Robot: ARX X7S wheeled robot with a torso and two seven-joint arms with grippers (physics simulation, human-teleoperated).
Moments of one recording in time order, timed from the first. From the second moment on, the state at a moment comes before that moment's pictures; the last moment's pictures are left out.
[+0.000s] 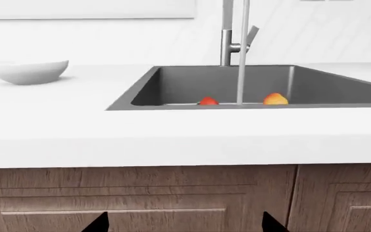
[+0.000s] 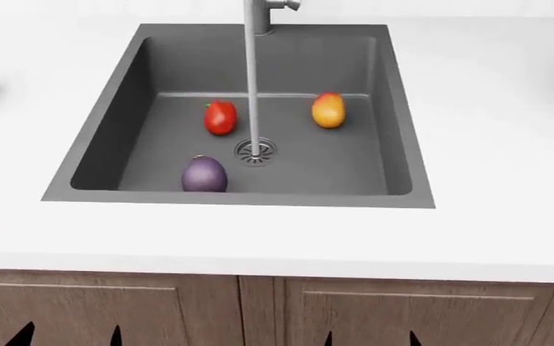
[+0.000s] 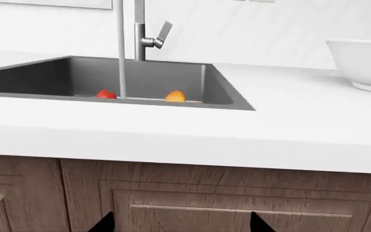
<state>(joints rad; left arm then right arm) 0.00 -0.13 0.14 0.00 -0.12 0.03 -0.12 0.02 0.14 -0.17 -0.01 0.08 0.01 0.16</state>
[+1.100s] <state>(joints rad) -0.43 -0.10 0.02 0.31 -0.16 -0.67 -0.05 0.48 0.17 0.02 -0.41 0.09 0.79 -0.02</state>
